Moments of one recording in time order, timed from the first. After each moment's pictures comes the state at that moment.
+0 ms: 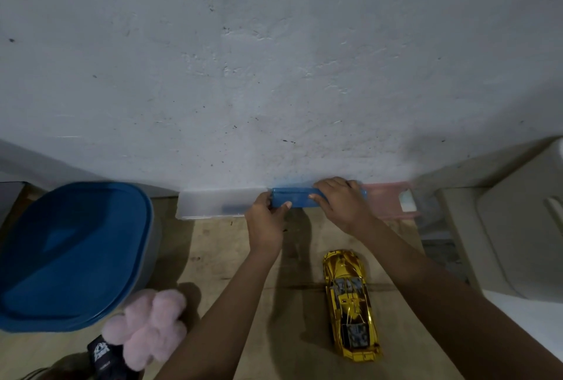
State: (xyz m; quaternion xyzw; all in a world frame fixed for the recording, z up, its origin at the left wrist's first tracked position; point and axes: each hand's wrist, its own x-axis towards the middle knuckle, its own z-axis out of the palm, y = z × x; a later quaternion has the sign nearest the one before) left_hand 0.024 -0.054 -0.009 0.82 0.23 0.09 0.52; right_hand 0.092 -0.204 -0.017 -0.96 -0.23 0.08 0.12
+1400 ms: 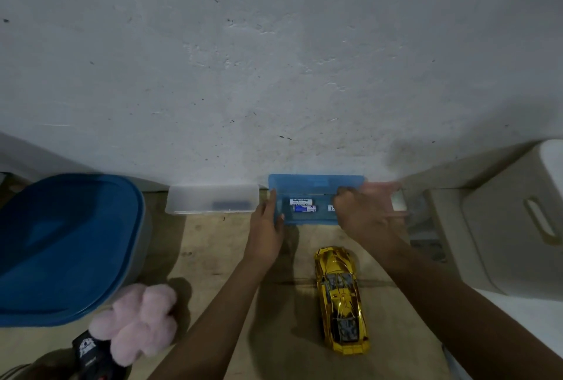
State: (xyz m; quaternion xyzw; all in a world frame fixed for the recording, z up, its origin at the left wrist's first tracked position) left_hand 0.004 -0.044 -0.048 0.88 0.11 -0.04 0.46; right_hand 0.068 -0.218 0.022 -0.95 -0.22 0.11 -0.17
